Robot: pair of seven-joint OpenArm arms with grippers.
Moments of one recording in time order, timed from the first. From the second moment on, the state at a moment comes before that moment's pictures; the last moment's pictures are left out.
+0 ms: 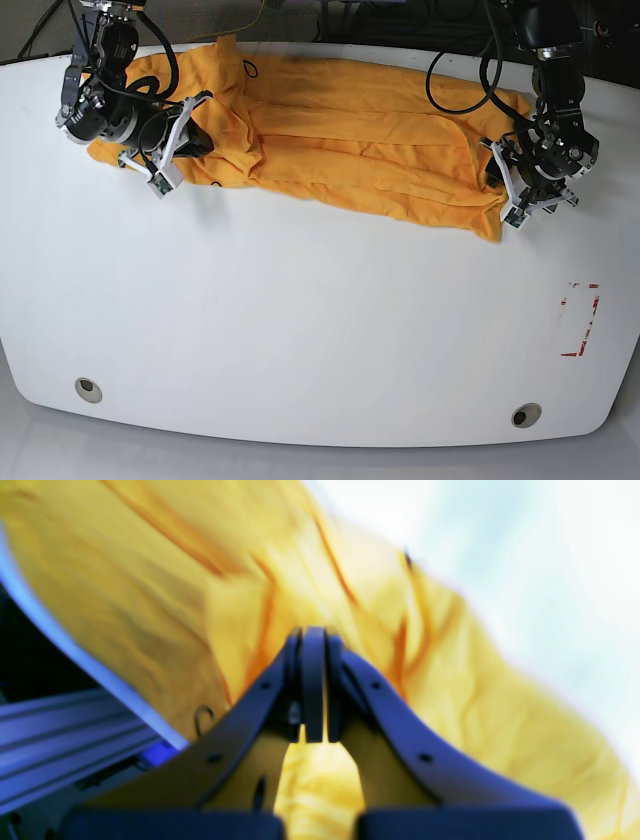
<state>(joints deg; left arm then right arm) 4.6 -13.5 -16.1 91.4 1.6 -41.9 49.7 -15.6 16.7 18.3 109.0 44.7 40.1 -75.9</state>
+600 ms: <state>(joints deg) 4.6 -13.5 -16.1 91.4 1.6 -41.9 49.7 -25.7 17.0 18.1 109.4 34.1 40.1 -63.0</state>
